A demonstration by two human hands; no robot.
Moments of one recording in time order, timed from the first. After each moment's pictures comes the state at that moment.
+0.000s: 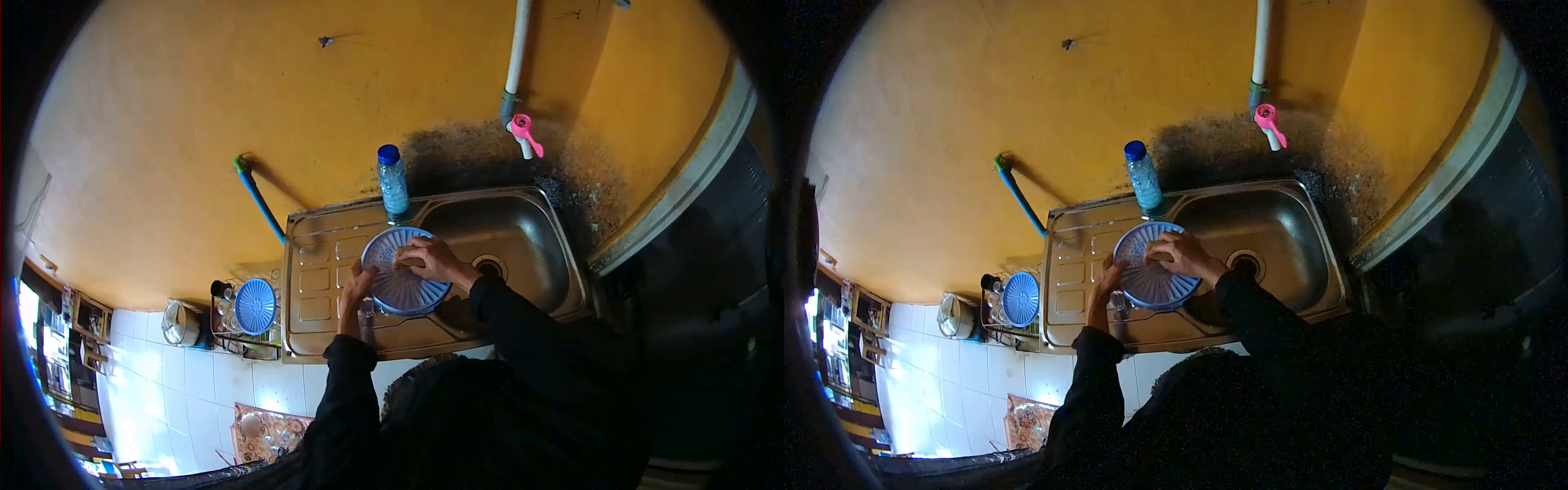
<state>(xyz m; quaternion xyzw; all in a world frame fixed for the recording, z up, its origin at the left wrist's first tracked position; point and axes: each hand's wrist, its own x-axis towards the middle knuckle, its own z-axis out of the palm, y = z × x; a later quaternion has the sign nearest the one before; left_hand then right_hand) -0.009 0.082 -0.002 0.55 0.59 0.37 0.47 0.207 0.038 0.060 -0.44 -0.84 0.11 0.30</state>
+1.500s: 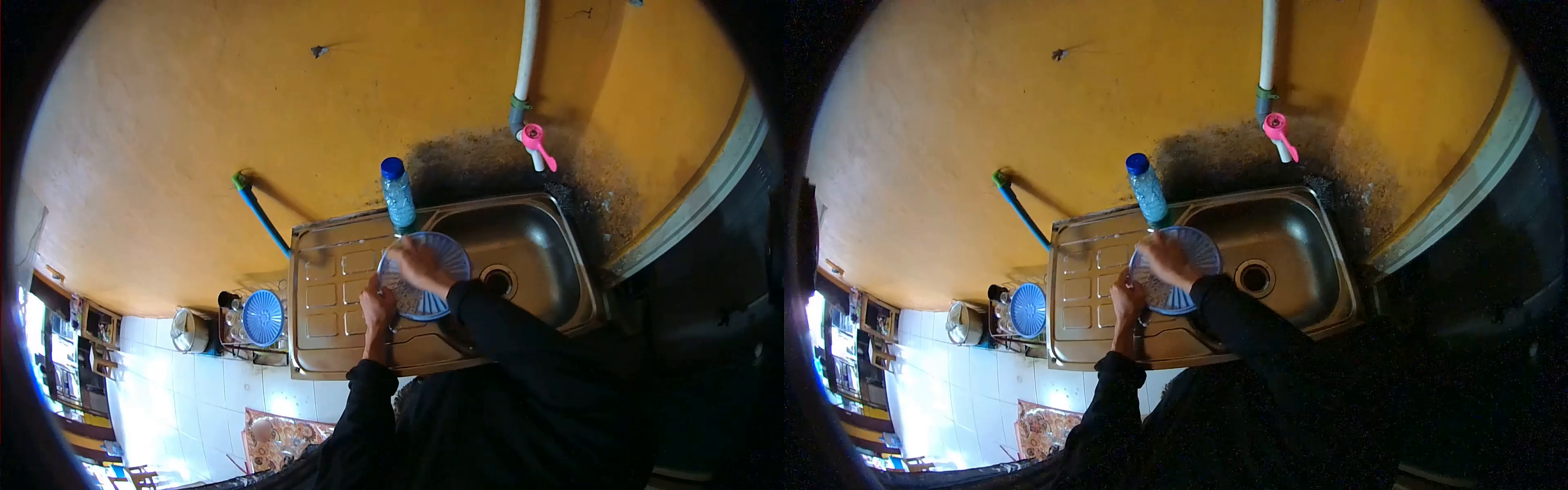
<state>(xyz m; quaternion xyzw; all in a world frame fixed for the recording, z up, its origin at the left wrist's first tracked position) 0.023 0.050 0.013 0.66 0.58 0.40 0.26 0.162 0.071 0.063 -0.57 -0.78 0.09 0.23</state>
